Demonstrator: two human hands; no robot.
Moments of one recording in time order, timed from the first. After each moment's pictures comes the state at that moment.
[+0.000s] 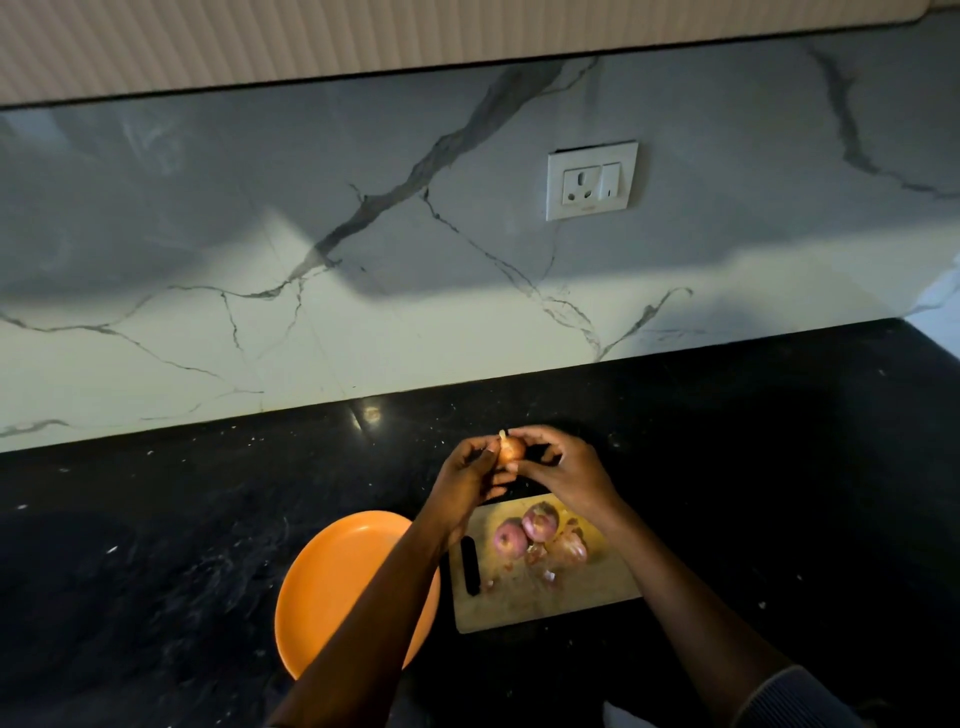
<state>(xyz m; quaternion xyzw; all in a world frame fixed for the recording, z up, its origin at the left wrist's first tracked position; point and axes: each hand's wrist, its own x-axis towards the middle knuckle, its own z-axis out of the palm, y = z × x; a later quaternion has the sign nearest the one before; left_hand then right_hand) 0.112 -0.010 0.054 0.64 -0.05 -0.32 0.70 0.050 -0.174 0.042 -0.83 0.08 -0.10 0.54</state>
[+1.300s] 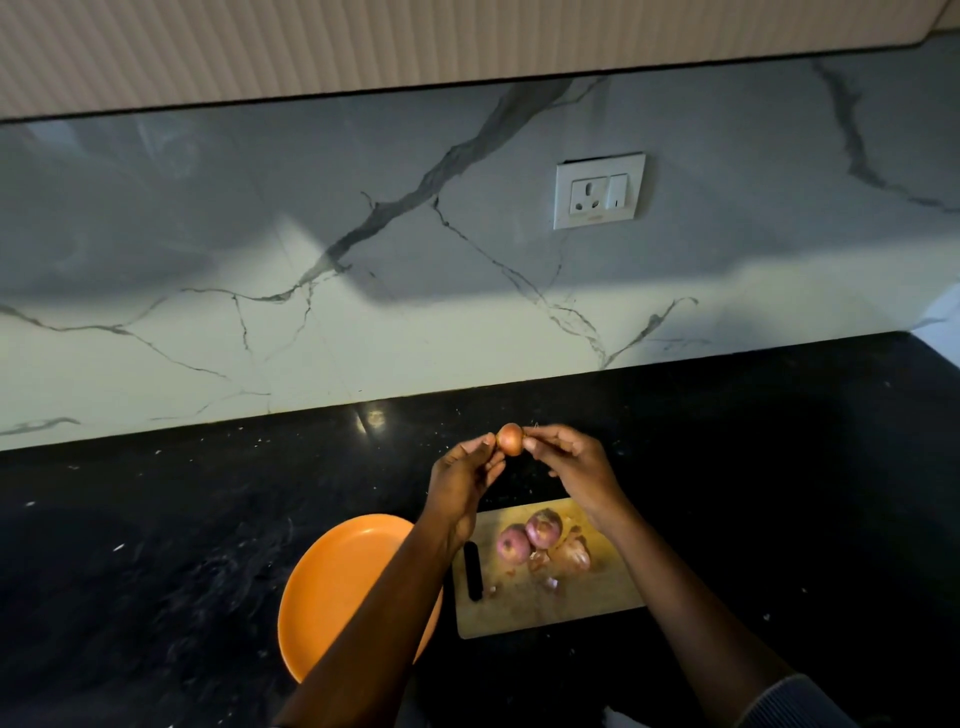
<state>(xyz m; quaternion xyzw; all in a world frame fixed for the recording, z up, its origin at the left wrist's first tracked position) 0.109 -0.012 0.074 0.50 0.06 -0.29 0.81 0.052 -0.169 0.058 -0.71 0.16 -0.11 0.68</state>
